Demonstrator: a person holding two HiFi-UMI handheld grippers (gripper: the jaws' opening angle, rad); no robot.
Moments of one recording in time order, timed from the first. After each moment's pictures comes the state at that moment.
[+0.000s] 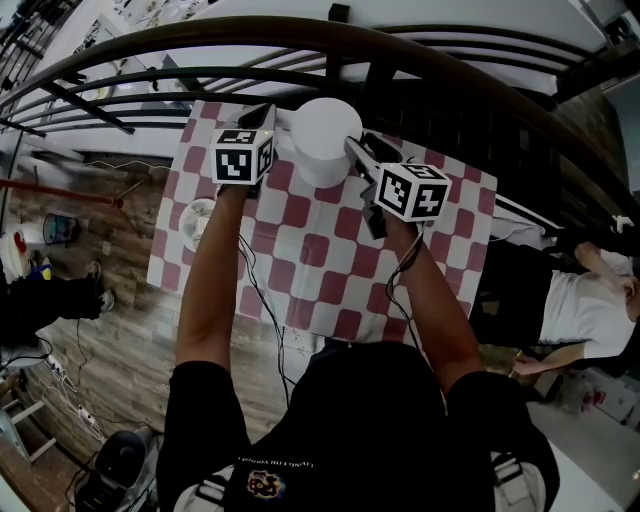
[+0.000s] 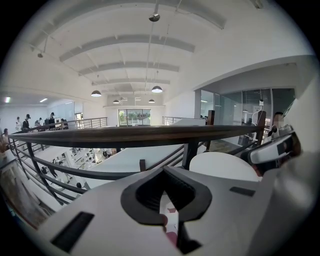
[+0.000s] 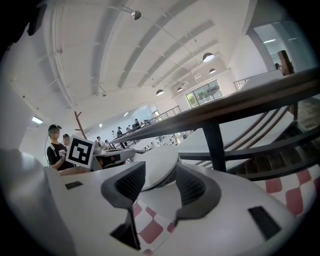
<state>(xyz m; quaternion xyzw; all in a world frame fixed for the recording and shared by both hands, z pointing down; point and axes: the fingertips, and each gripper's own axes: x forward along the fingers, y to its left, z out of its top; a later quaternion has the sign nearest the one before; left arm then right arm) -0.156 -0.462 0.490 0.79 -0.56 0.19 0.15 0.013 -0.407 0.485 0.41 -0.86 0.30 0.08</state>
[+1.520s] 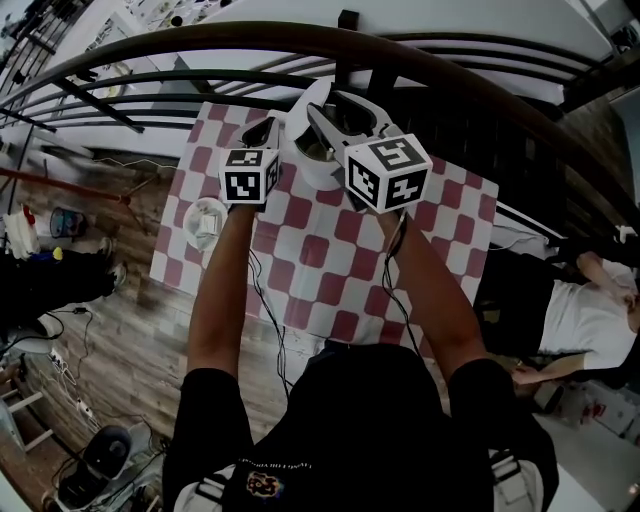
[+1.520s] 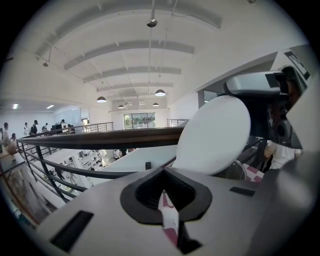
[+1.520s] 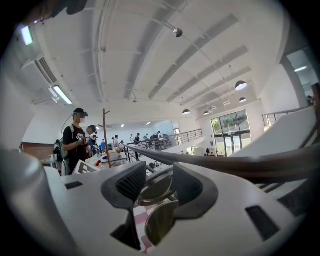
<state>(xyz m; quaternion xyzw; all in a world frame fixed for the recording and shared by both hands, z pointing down) -0.151 -0.433 0.486 0.78 -0.59 0.19 0.12 -0.052 -0.418 0.370 0.34 -0.93 0.11 0.03</state>
